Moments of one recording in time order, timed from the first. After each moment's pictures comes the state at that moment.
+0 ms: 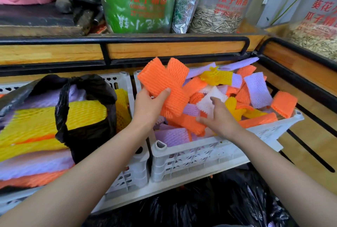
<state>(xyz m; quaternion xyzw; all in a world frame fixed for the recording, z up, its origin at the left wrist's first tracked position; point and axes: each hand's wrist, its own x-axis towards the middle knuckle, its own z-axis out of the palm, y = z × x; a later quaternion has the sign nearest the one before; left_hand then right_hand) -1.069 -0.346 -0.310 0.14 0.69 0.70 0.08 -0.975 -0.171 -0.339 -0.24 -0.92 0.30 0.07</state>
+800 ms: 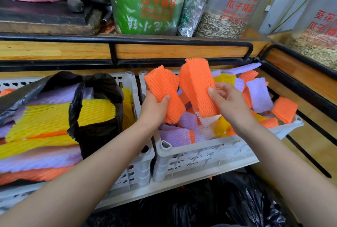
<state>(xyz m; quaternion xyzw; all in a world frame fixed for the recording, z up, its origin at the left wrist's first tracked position) -1.090 -0.345 -0.333 0.13 0.77 0.62 0.10 -0.980 -0.204 -0.281 -0.23 -0.79 0.52 0.24</state>
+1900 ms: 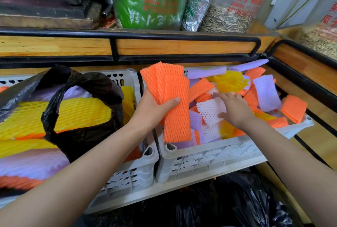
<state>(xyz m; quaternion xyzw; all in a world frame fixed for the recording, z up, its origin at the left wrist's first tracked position) -1.081 -0.373 -0.319 0.23 0.70 0.66 0.14 -1.004 -0.120 -0.346 -0.21 -0.98 -0.01 0.01</state>
